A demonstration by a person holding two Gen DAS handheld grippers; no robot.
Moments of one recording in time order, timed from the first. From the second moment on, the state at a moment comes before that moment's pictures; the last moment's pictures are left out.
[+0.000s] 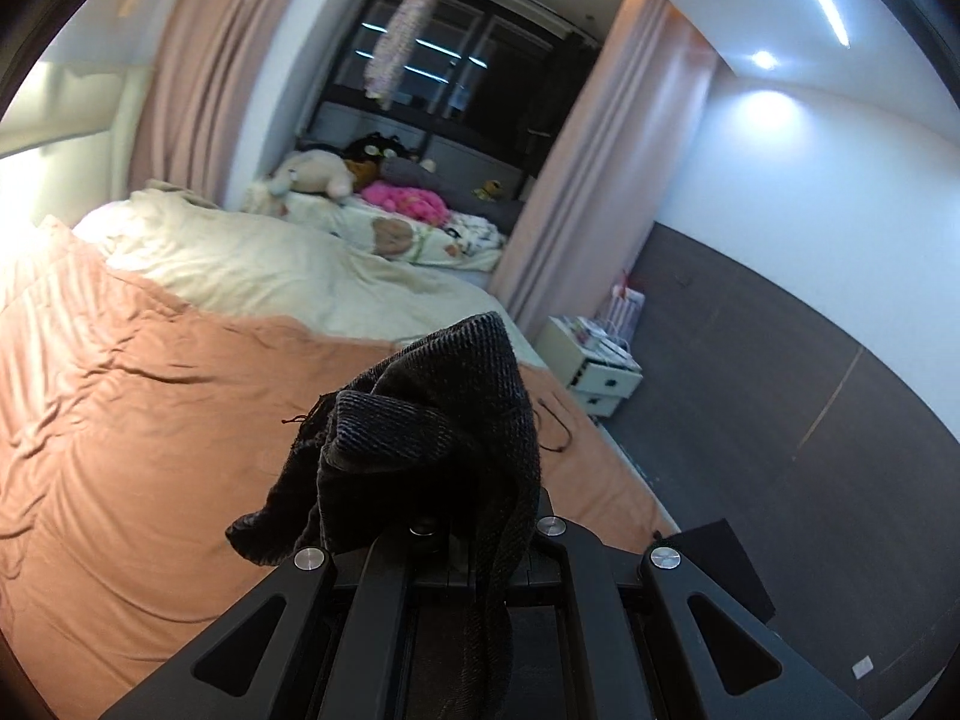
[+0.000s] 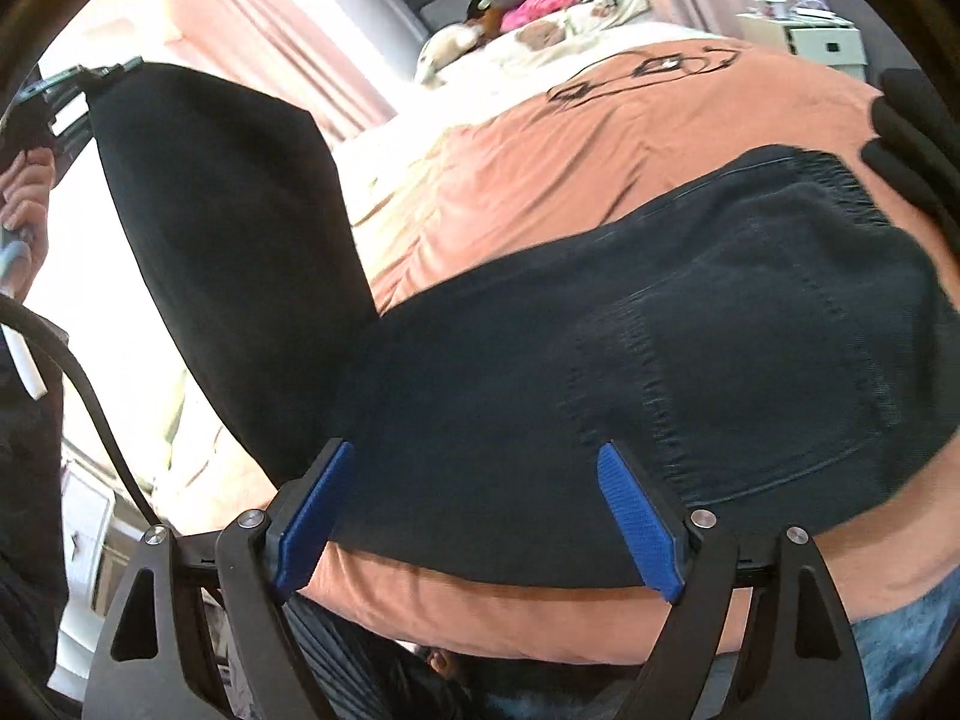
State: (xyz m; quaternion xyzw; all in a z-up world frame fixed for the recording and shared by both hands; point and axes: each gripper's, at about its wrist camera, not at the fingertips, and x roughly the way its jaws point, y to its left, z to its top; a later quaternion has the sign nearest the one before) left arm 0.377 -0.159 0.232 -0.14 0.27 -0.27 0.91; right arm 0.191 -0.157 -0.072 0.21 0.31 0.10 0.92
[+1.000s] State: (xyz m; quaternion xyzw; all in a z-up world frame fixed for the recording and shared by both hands) left arm 0.369 -0.453 0.073 -0.02 0.44 -0.42 0.80; right arm 0.065 -0.325 -0.034 0.32 0.26 0.00 0.91
